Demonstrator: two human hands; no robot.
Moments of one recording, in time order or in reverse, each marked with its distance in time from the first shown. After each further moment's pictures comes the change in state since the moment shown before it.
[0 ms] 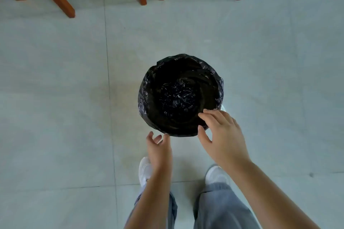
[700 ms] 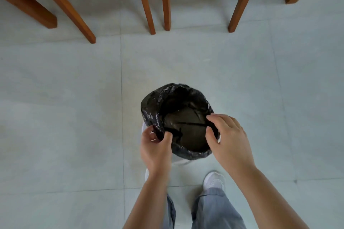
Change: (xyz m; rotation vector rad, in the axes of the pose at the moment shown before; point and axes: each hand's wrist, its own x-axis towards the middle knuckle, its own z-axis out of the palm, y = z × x) left_hand -0.081 0.100 -0.060 -0.064 0.051 0.281; right_hand -0.003 -0.051 -0.090 0.110 0.055 0.131
